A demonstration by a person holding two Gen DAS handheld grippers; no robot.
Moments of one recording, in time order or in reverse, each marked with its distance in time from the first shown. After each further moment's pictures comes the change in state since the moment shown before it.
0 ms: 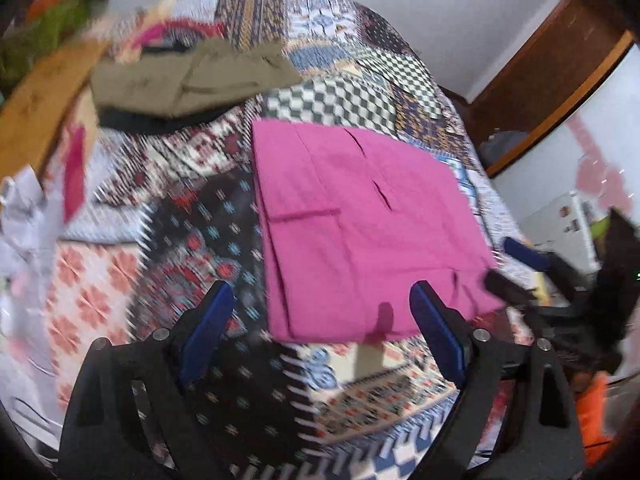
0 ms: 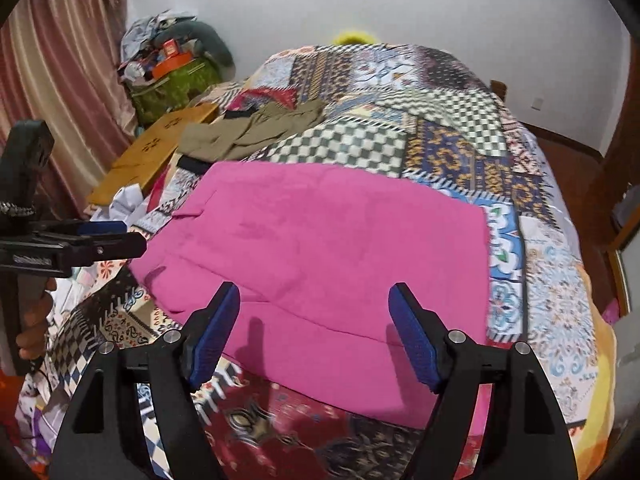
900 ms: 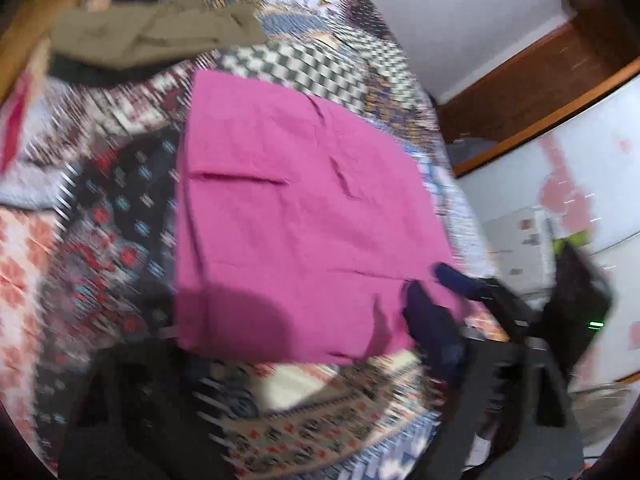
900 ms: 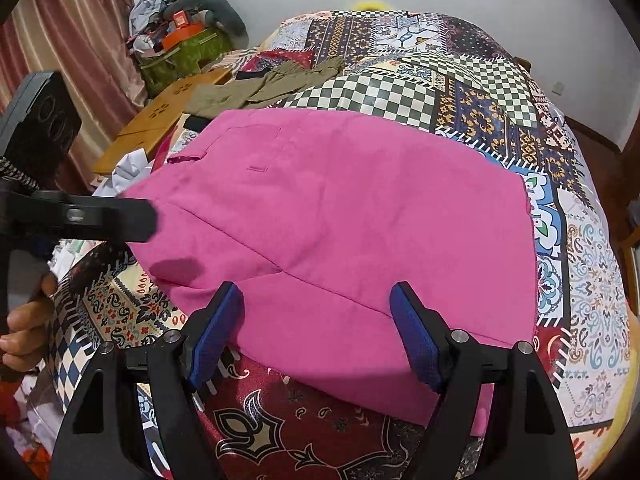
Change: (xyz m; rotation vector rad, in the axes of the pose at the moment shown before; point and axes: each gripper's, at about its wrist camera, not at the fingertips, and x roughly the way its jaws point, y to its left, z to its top) left arm 0.041 -0.017 0.005 -0.064 0.039 -0.112; right arm 0.031 0.008 -0.021 -0.015 0.090 0.041
